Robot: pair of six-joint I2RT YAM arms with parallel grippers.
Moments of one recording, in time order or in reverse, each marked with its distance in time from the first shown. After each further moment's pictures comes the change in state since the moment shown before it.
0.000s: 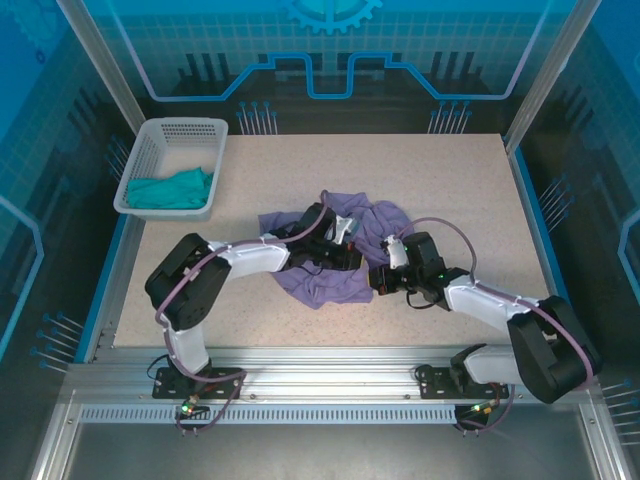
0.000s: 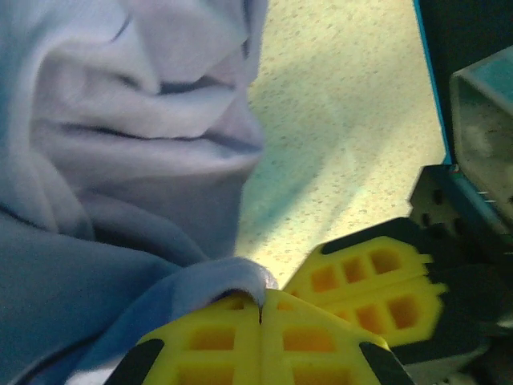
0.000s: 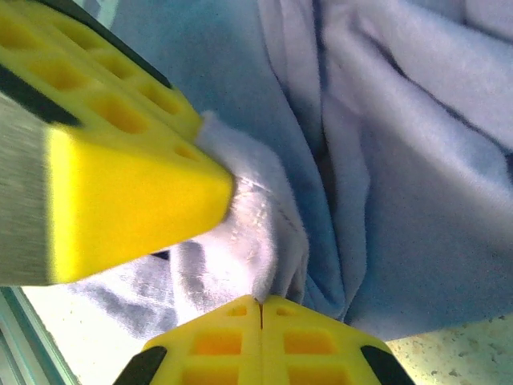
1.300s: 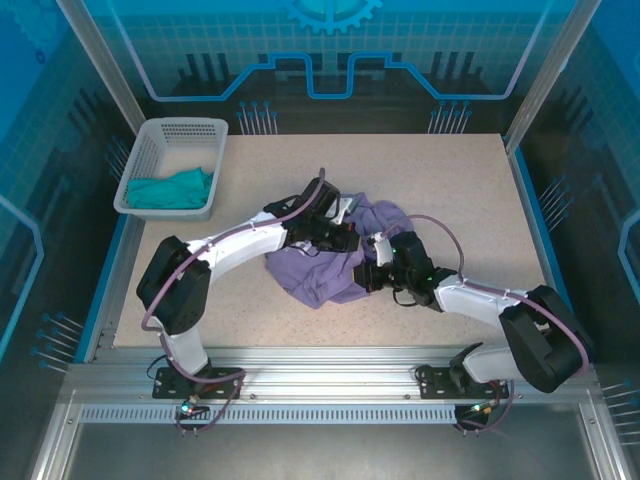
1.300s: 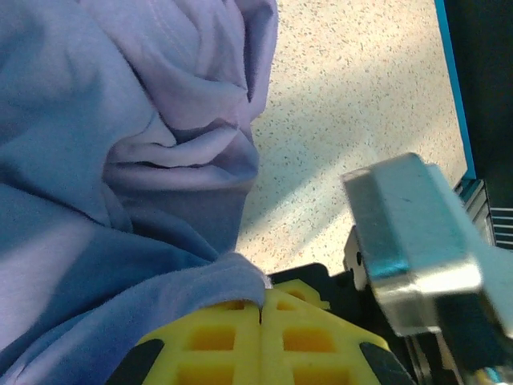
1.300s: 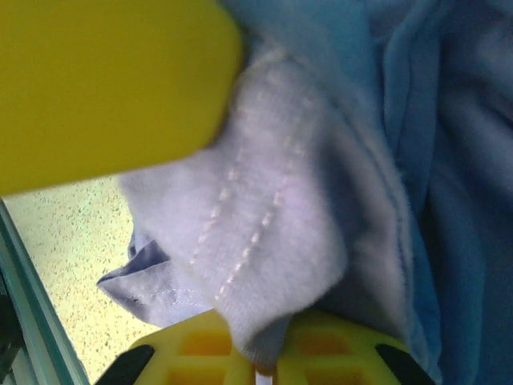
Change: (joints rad) left arm 0.024 -0.034 0.251 -0.408 -0.095 0.056; right arm 0.105 0.070 0.014 0.200 0.024 0.064
